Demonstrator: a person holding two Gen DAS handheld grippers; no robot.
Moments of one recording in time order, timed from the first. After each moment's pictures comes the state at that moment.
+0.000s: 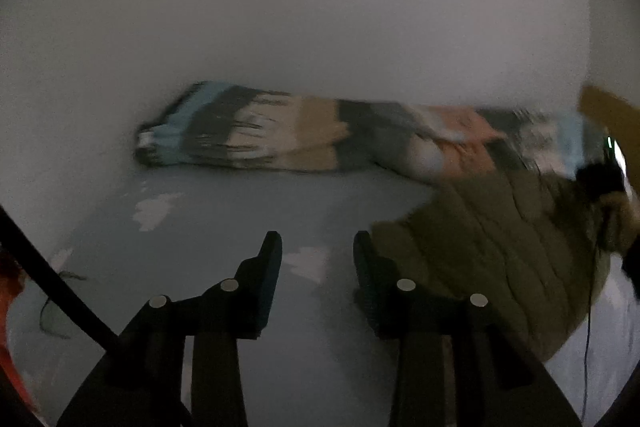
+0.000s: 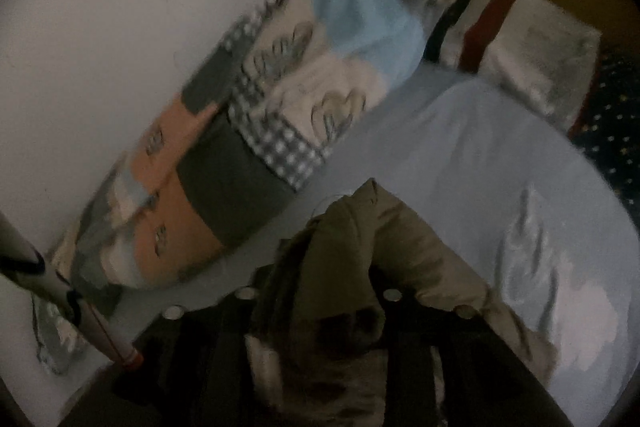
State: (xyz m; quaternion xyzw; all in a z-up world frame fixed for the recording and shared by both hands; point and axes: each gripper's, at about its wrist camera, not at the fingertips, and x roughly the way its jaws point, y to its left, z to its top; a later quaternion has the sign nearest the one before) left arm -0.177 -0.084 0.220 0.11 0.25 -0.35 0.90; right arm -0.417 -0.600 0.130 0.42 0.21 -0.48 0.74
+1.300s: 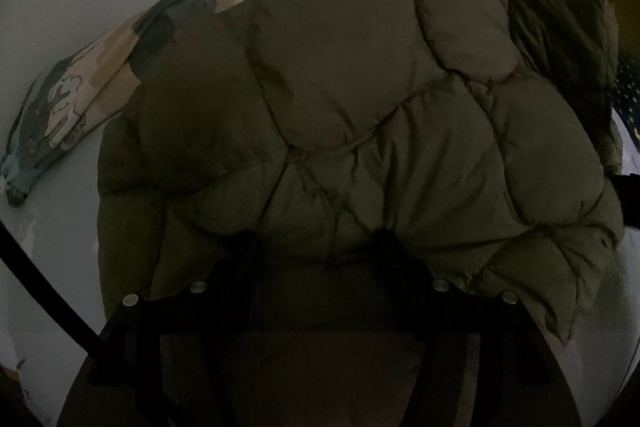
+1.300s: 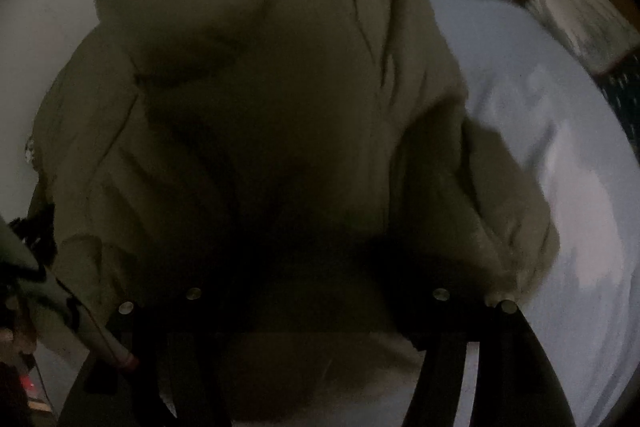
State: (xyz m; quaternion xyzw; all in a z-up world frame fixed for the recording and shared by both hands) left arm -0.230 -0.293 0.081 0.33 0.36 -0.47 0.74; right arm -0.492 -0.428 0.022 0.32 0.38 -0.34 0.80
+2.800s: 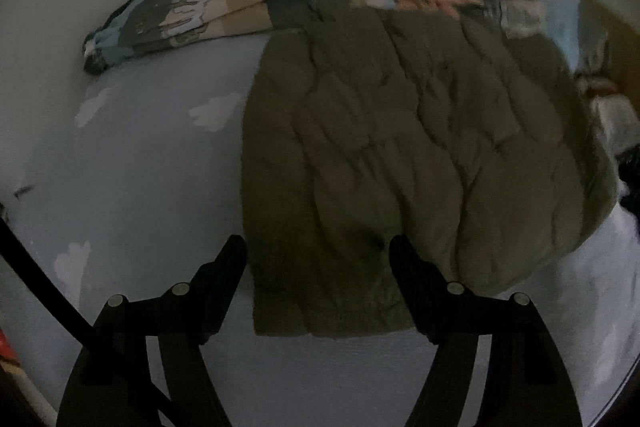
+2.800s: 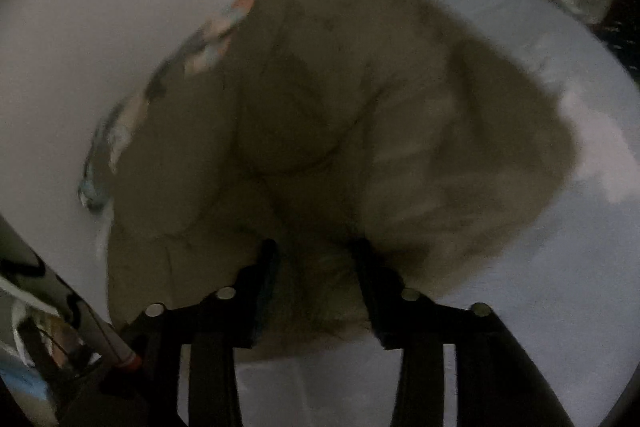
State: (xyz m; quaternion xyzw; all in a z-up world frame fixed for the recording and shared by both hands) left arm -0.254 -0.155 0.112 0.17 0.42 -0.34 0.83; right arm -0.521 -0.407 0.083 0.42 0.27 -0.31 0.81
